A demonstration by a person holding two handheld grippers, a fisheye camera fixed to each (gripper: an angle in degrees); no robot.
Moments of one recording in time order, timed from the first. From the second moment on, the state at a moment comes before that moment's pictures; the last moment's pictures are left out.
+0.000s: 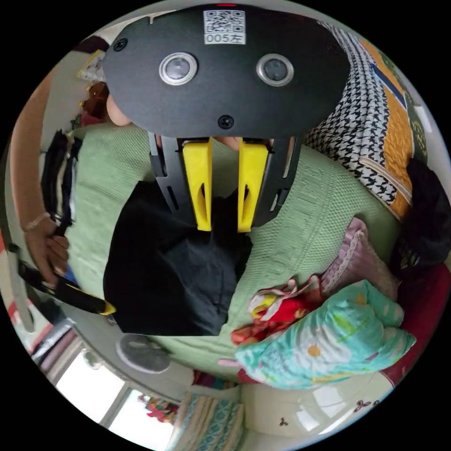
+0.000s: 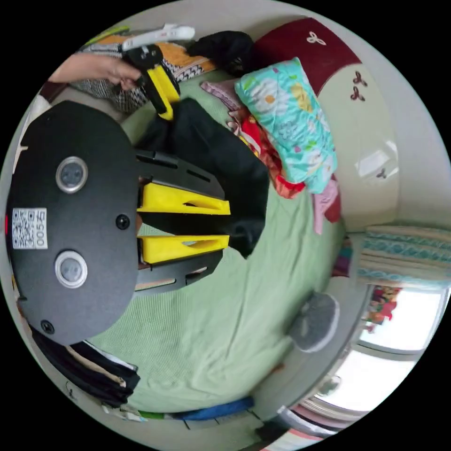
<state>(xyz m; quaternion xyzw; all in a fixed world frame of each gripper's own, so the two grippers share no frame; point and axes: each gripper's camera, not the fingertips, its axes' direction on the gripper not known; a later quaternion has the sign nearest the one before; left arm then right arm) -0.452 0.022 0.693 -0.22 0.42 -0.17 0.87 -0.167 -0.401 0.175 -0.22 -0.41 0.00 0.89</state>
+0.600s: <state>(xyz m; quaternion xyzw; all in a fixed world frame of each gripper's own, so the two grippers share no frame) -0.377 -0.013 0.675 -0.21 0.40 -0.07 0.89 -0.180 -0.218 0.159 -0.33 -0.46 0.06 0.82</state>
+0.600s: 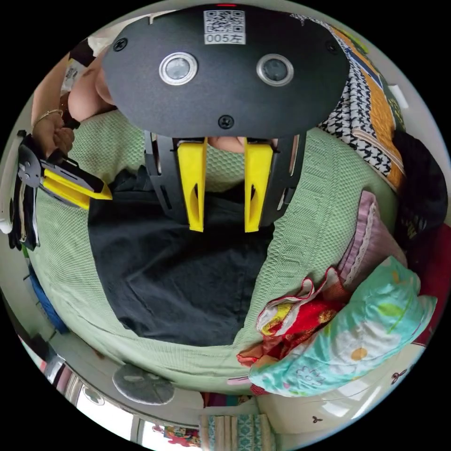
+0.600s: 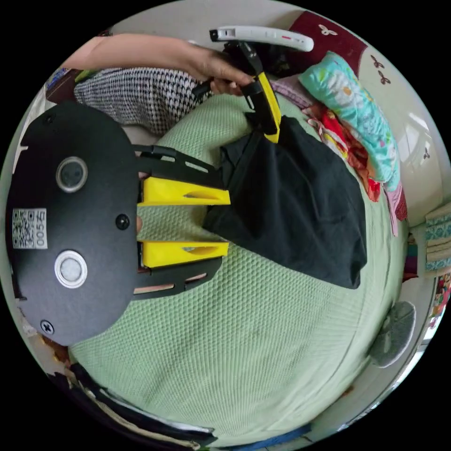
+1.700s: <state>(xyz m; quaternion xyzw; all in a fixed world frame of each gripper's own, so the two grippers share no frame) -0.194 -0.042 0.284 -0.05 0.55 0.10 0.82 0.153 -0.040 -0.014 -0.31 -0.23 0.29 0.87</state>
